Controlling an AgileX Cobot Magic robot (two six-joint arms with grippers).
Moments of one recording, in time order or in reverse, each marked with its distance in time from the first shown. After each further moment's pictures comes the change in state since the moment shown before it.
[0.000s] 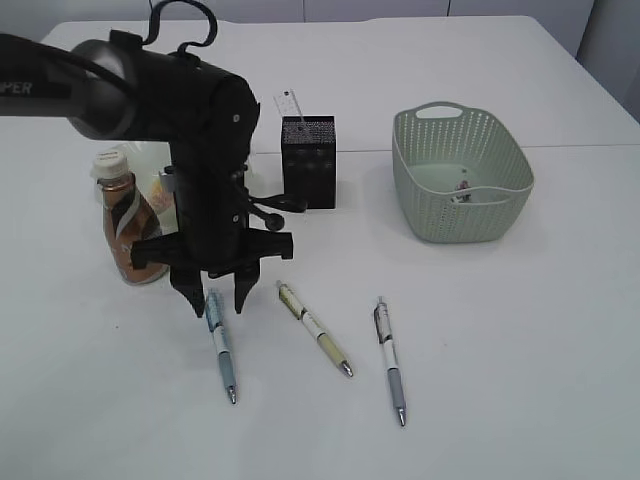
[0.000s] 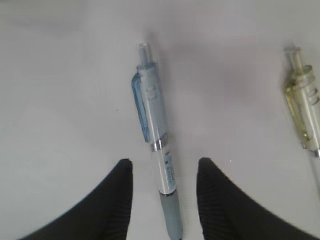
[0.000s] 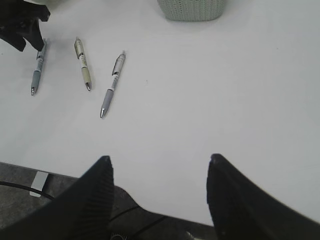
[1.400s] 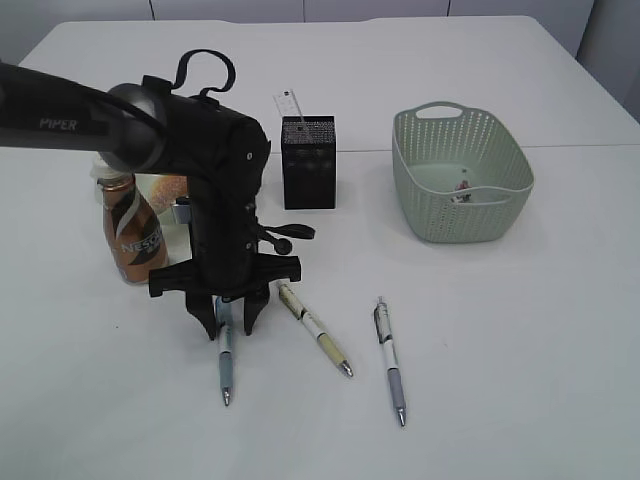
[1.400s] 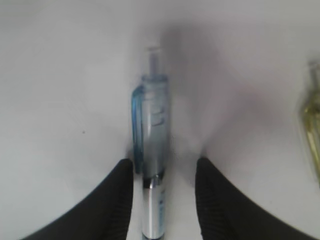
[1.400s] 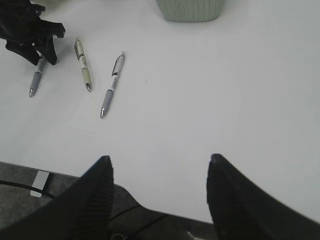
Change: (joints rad) left arm 0.000 0.087 0.000 -0.026 -0.068 -0.031; right arm 0.000 0.000 -0.027 0.000 0.030 0.000
